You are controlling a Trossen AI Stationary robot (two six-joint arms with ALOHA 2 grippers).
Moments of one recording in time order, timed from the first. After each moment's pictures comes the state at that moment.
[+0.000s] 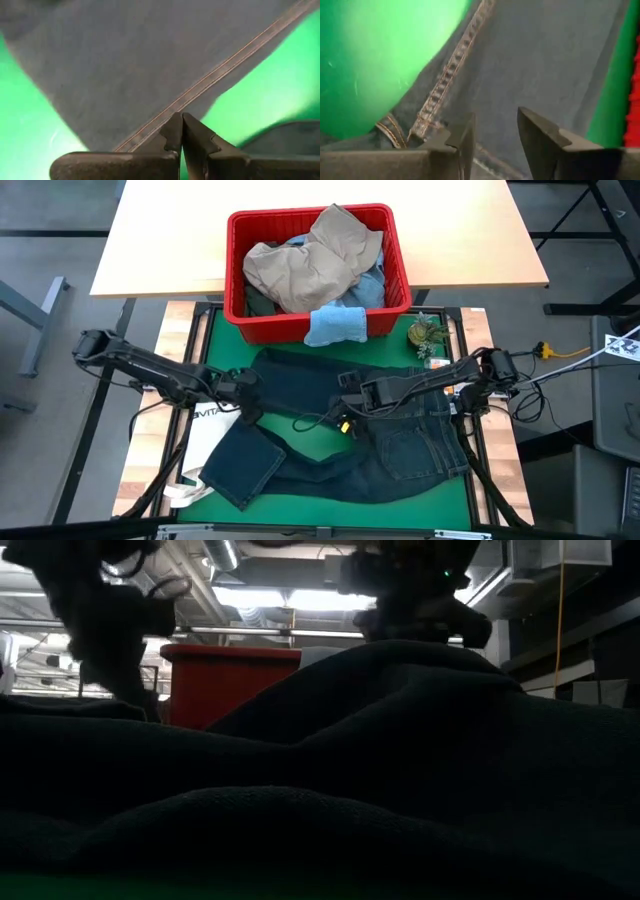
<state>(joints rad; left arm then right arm) -0.20 1.08 0.59 -0.60 -0.30 -0.82 0.01 1.78 1.31 -0.68 0.25 -0.22</state>
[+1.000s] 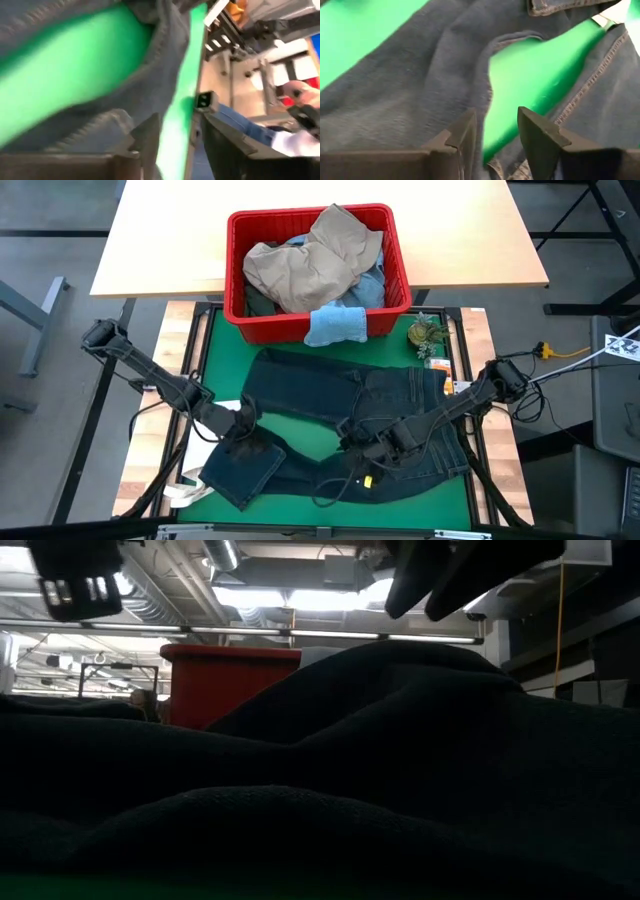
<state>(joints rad) -0.54 1.11 0.67 -0.14 -0.12 -1.06 0.33 1.78 1.37 -0.62 0.24 -0.28</state>
